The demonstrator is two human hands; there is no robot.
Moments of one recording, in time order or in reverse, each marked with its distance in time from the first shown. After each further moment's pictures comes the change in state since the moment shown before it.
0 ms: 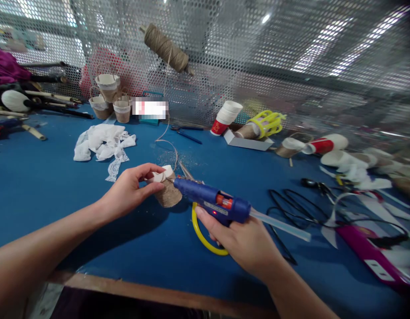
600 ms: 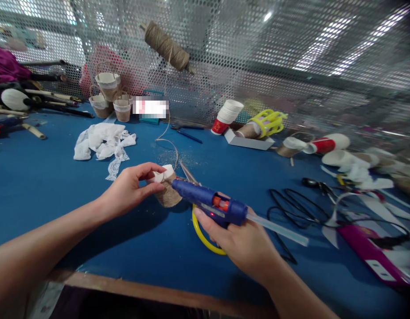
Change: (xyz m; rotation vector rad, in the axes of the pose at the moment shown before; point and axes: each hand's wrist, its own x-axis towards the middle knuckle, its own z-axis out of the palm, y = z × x) left_hand 0.001 -0.002 -0.002 0.063 -0.018 0.063; right_hand 0.002 -0.007 -0.001 -0.107 -0.023 -0.019
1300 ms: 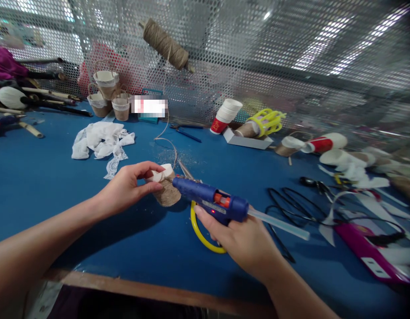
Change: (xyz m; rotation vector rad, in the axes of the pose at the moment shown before) left_hand 0.000 0.000 -0.003 0.027 -0.037 0.015; right_hand 0.002 -0.005 -0.007 0.158 -0.066 0.039
